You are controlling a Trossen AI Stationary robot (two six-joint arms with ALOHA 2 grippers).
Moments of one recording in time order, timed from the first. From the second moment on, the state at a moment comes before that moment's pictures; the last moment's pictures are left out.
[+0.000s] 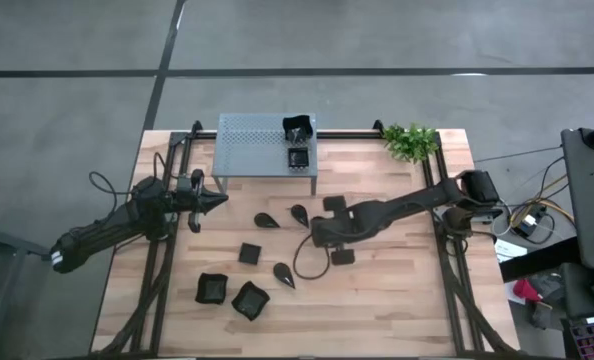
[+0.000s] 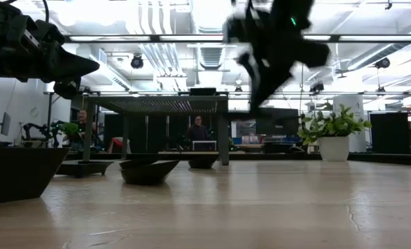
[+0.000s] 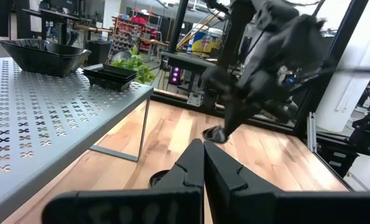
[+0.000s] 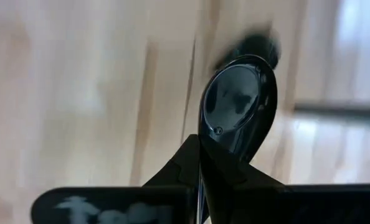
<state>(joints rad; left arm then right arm) 0.45 0.04 0.04 -0.04 0.35 -0.22 0.18 1.79 1.35 -0.79 0.30 -0.02</state>
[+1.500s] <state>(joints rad) 0.45 0.05 0.04 -0.04 0.35 -0.22 -0.14 1.98 1.81 -0.42 0.28 -0.37</state>
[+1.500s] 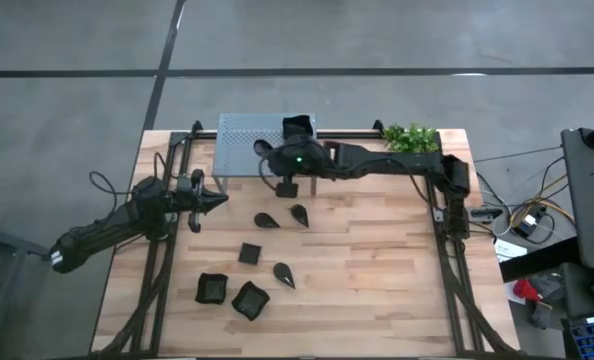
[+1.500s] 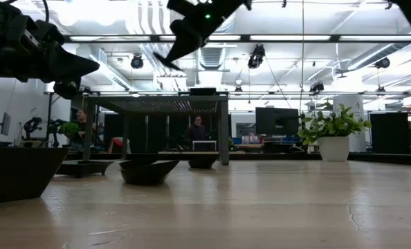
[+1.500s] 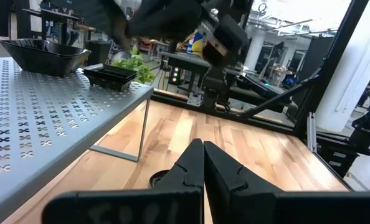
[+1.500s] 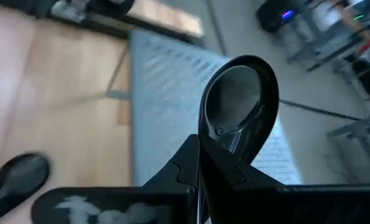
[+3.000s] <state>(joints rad) 0.45 0.06 0.04 -0.04 0.35 -0.22 -0.19 2.35 2.35 -0.88 0.33 -0.48</state>
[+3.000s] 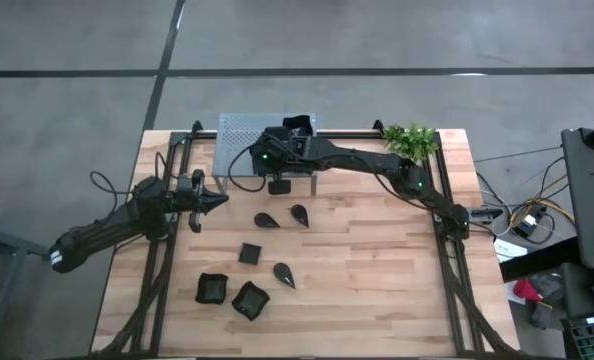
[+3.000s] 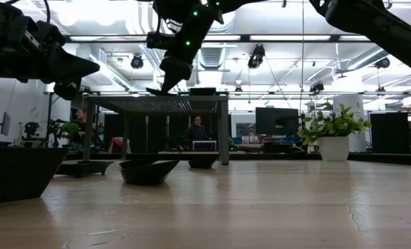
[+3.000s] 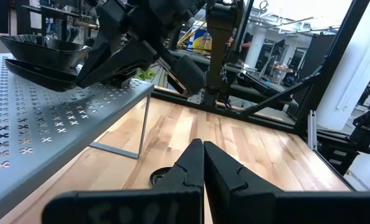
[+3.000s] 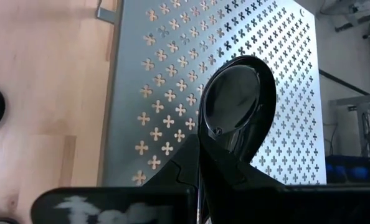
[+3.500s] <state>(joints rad) 0.45 0.05 0.04 -0.04 0.35 -0.22 -0.16 2.33 2.35 -0.90 0.35 -0.47</state>
